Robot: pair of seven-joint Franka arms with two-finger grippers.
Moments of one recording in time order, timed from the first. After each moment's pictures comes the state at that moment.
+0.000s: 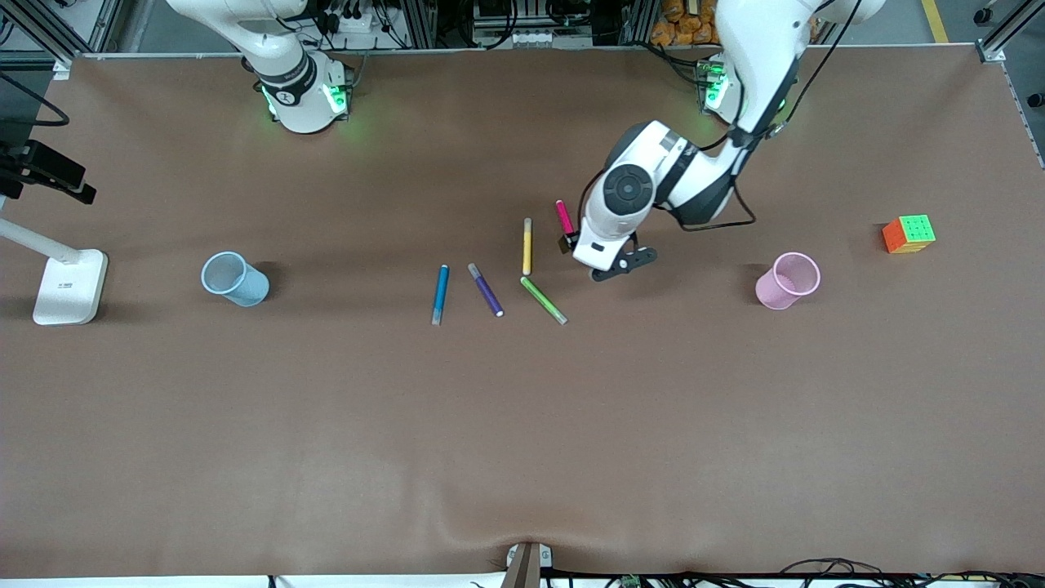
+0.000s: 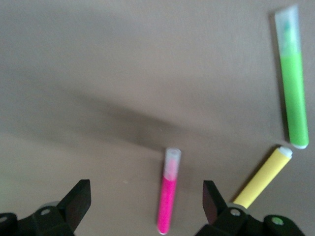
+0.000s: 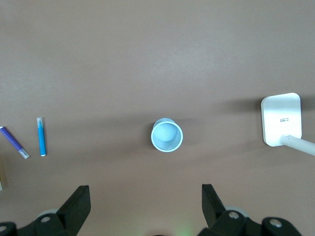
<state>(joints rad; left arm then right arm) -0.50 0.44 -0.27 -2.04 -0.09 2.29 -1.08 0.00 -0.04 -0.08 -1.54 0.00 1.46 0.01</state>
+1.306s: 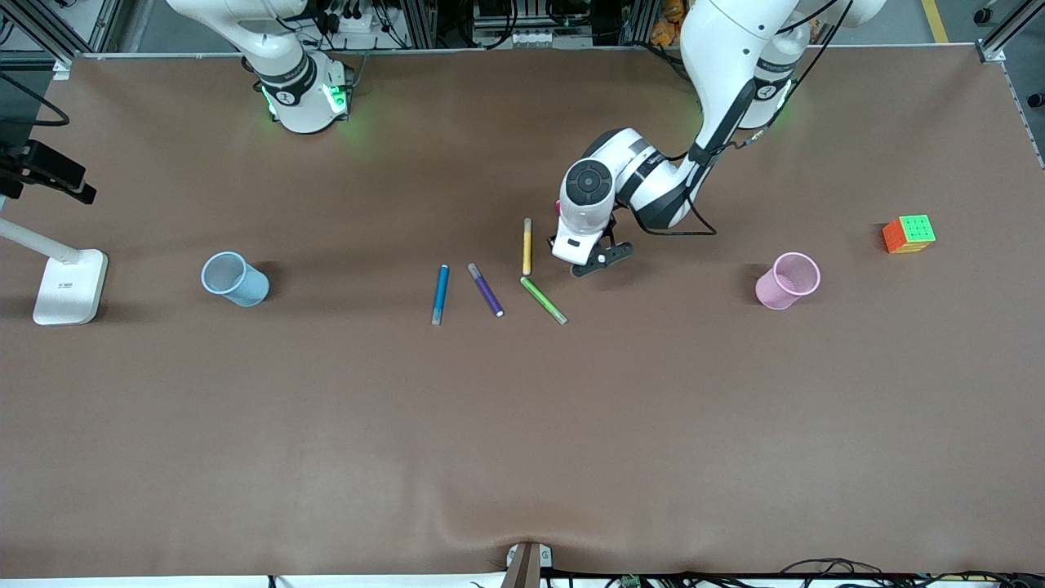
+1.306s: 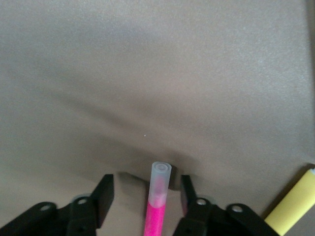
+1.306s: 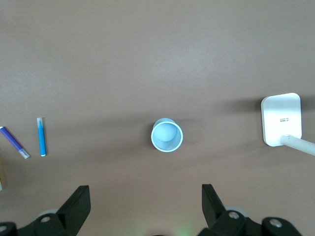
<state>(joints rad) -0.56 0.53 -0.26 -2.04 0.05 2.40 -1.24 0.00 -0.04 -0.08 -1.54 0.00 1.46 0.01</state>
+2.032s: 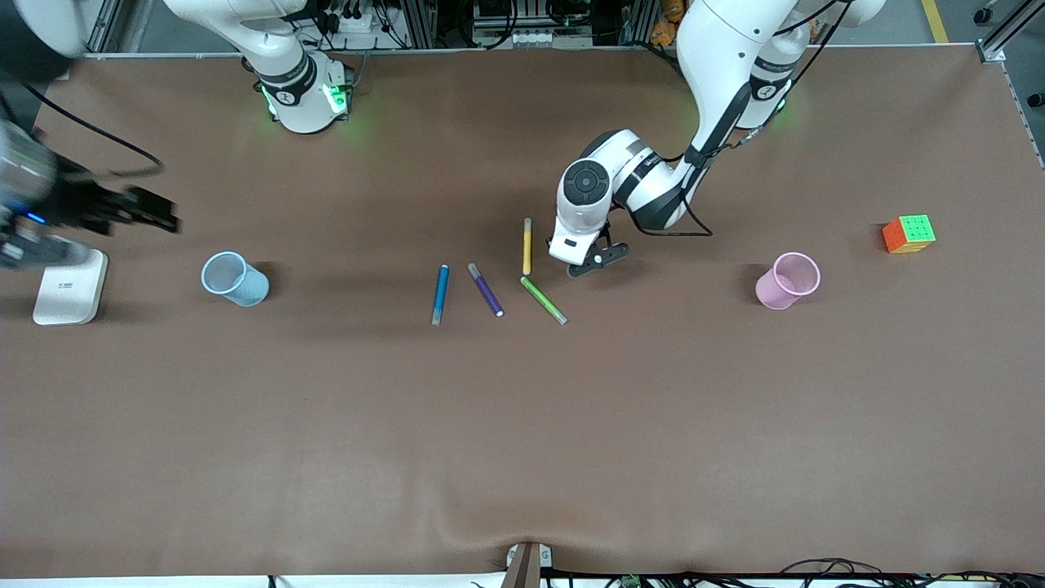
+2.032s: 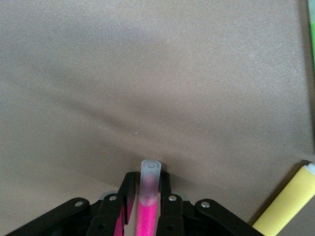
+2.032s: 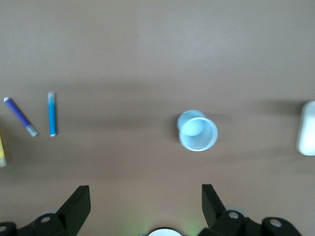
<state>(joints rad) -0.57 0.54 -0.26 -2.03 0.05 2.41 -1.24 0.13 0.14 -0.08 -1.54 0.05 1.46 0.01</state>
